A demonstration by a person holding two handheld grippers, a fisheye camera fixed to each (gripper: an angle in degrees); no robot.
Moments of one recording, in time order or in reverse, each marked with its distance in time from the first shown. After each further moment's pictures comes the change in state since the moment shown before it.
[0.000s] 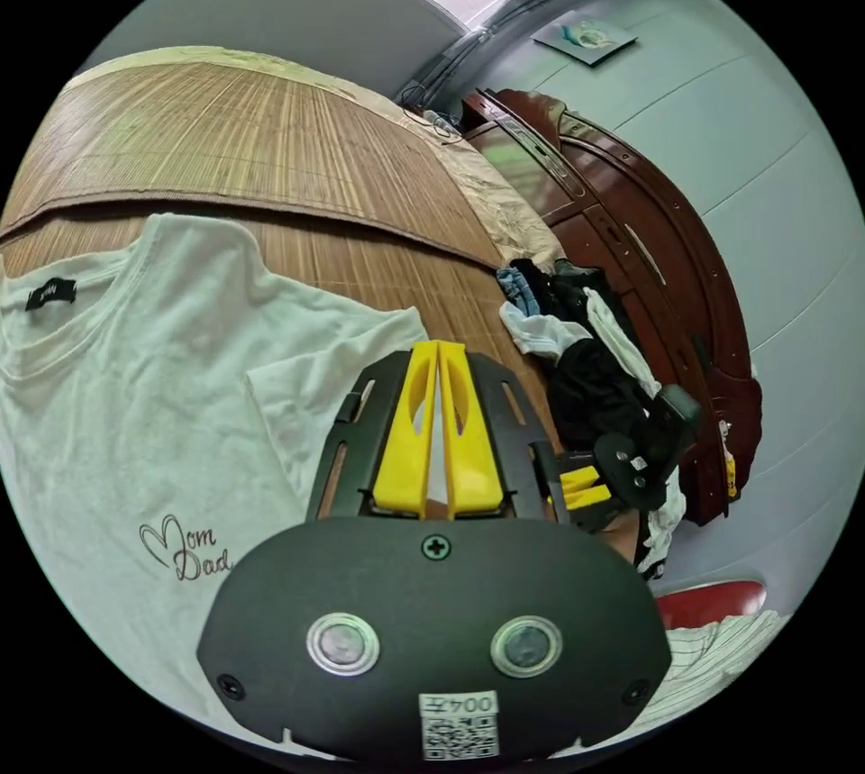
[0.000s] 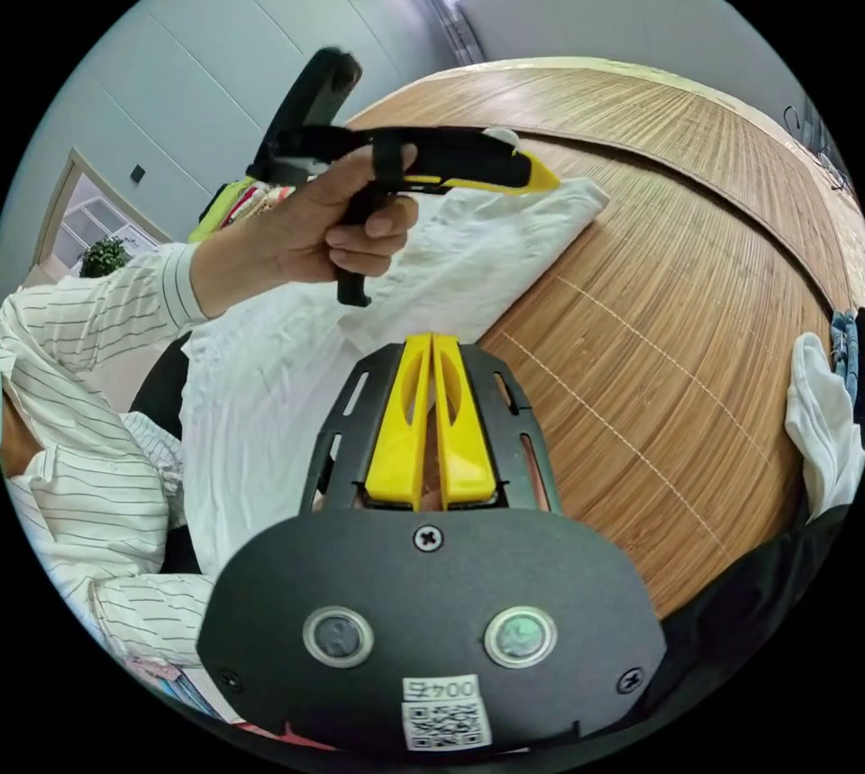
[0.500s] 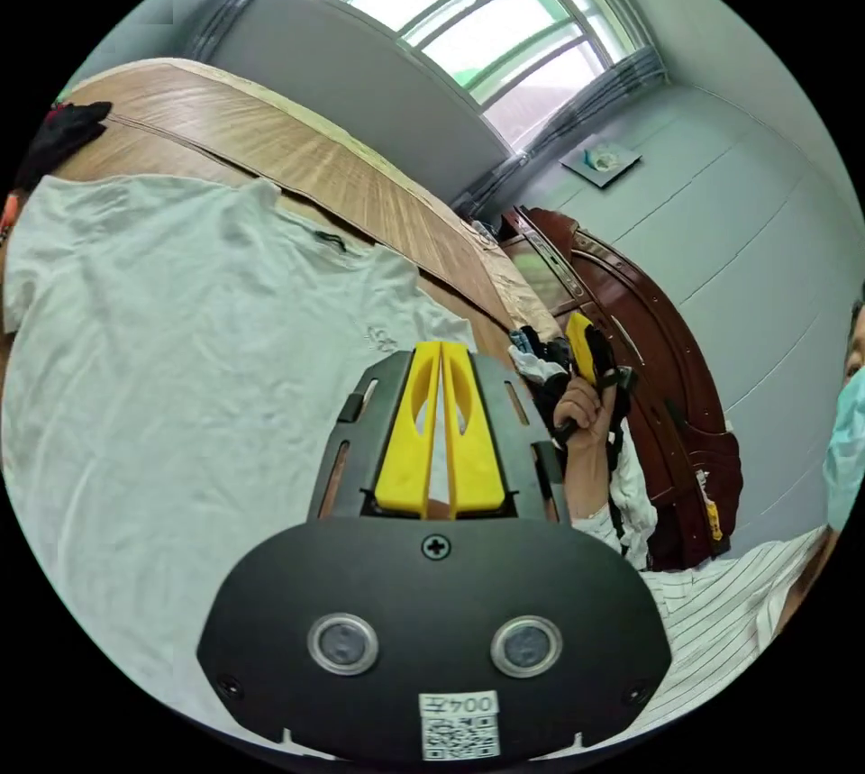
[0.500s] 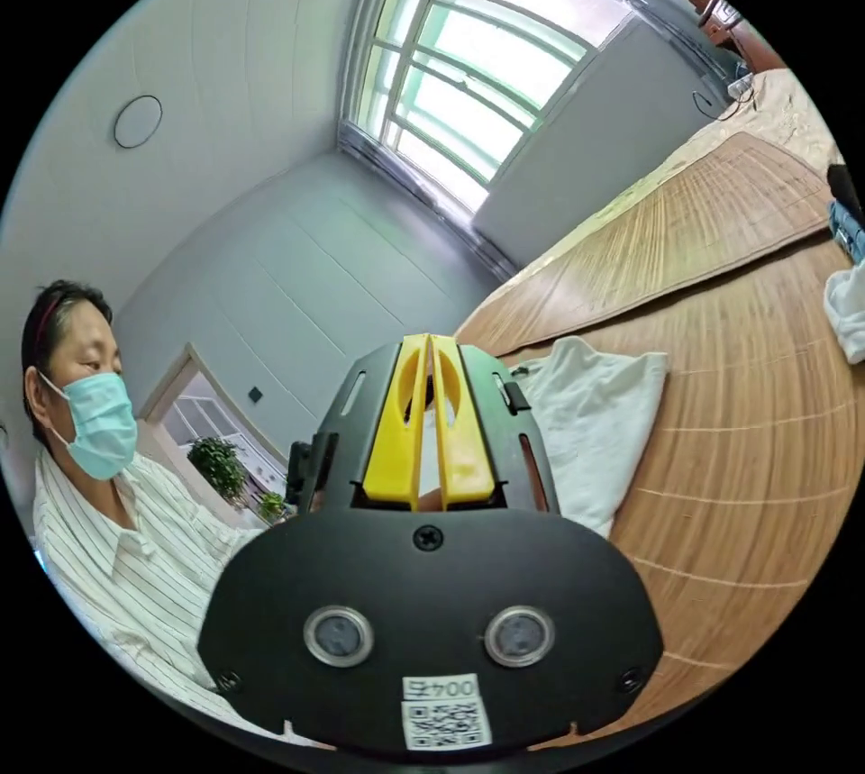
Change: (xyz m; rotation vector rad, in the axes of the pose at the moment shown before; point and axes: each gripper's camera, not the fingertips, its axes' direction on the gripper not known) left arm -0.053 0.306 -0.427 0.384 -0.091 -0.202; right arm -0.071 -0.016 -0.058 0.788 -0.368 0.205
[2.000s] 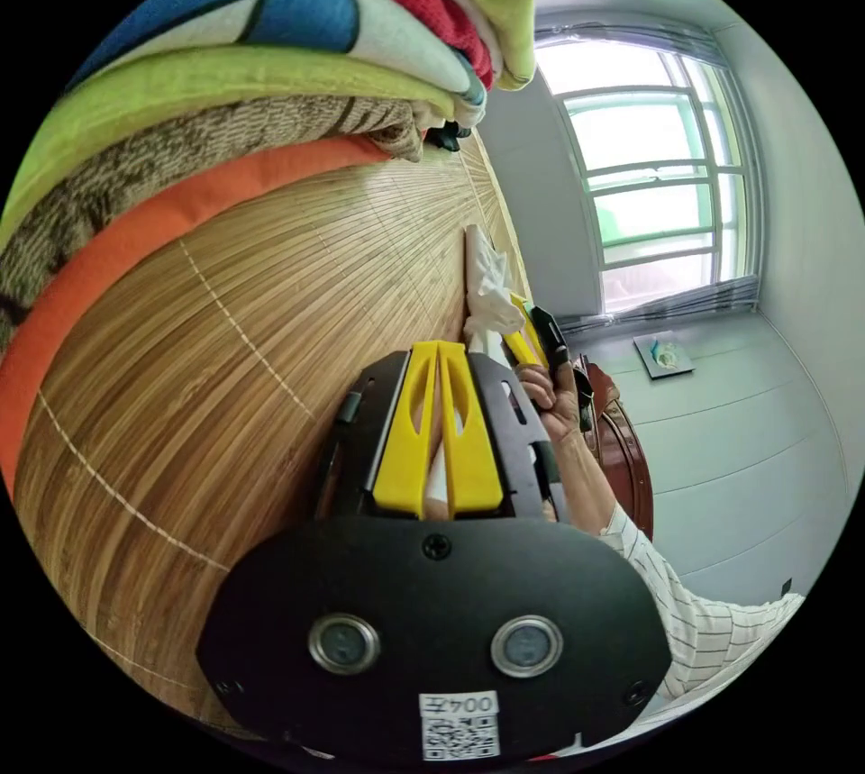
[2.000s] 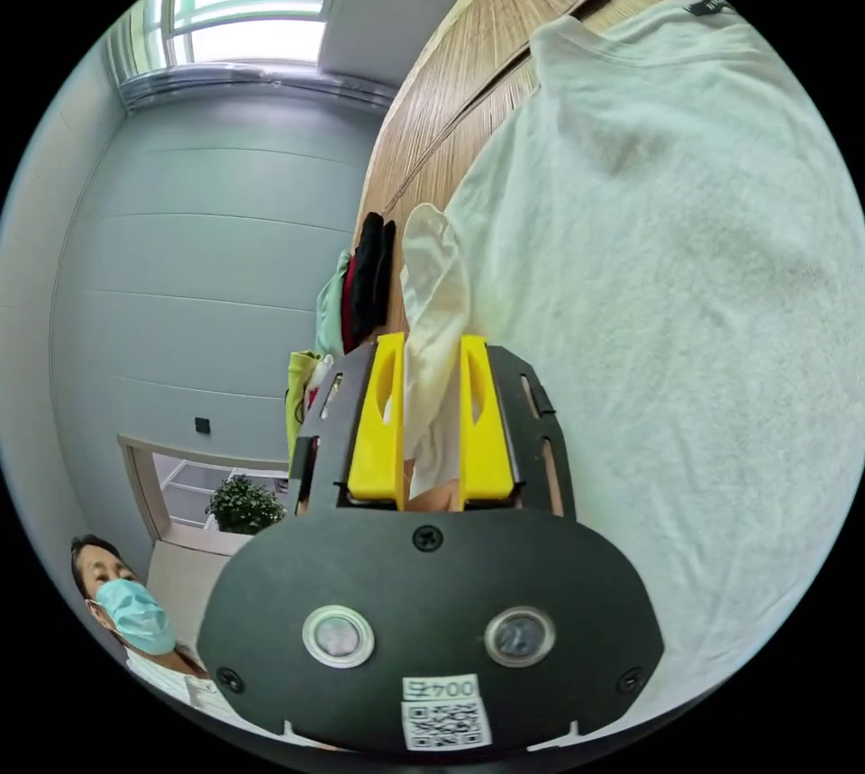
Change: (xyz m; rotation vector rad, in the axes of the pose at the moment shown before) left arm -0.408 0.051 -0.307 0.170 0.020 -0.599; right arm -0.132 0.128 0.594 -0.461 0.197 0.521
